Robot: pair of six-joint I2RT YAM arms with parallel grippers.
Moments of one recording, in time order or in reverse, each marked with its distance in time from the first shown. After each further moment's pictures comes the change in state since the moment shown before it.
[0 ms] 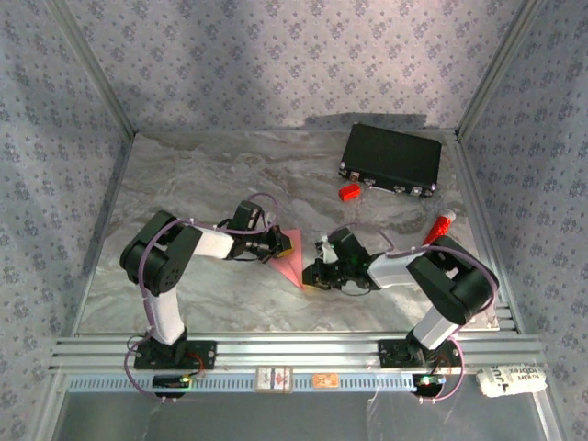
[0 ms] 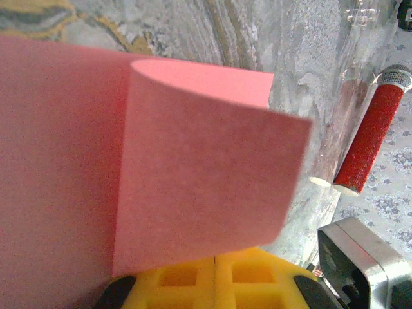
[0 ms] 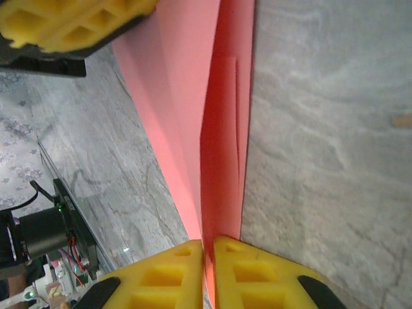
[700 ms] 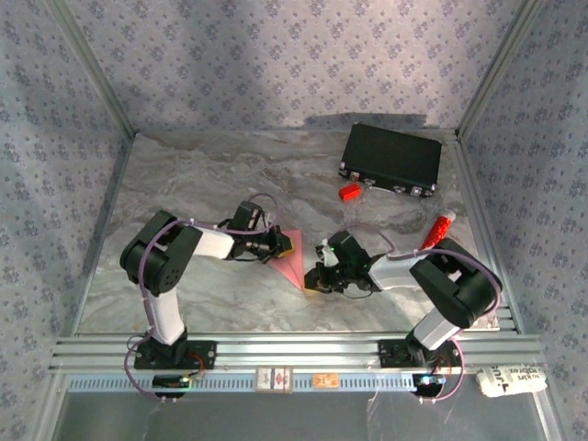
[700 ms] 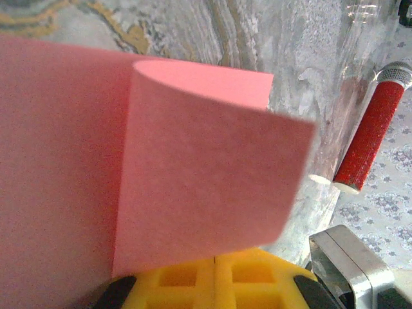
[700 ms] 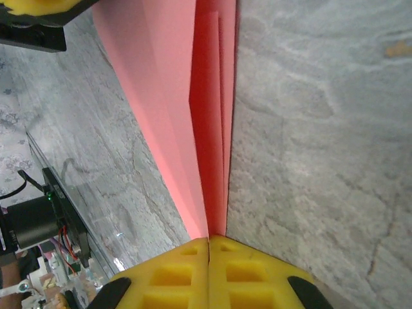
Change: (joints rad) left arm -0.002 0.000 0.000 -0.003 0.004 0.000; right arm 0.013 -0.020 -0.009 -0.051 0.000 -0.016
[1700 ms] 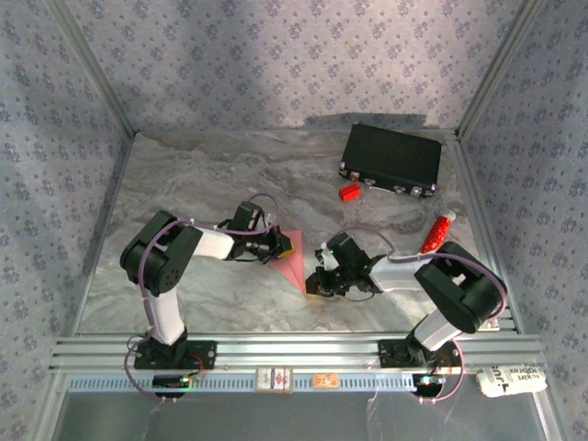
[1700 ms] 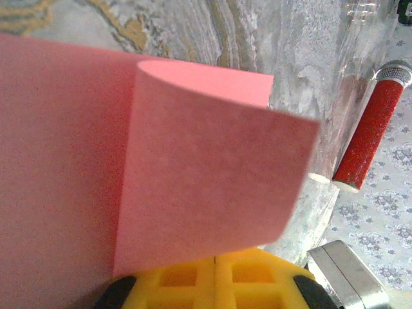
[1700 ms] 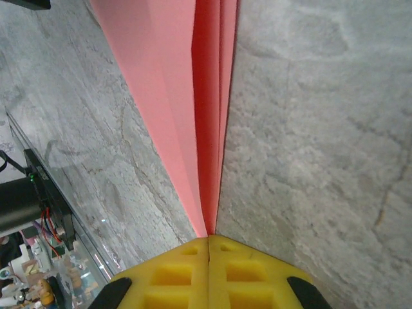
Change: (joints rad) left arm 0.000 0.000 -0.005 0.006 0.003 0.000; right arm 0.021 -0.035 0.000 -0.087 0.008 -0.053
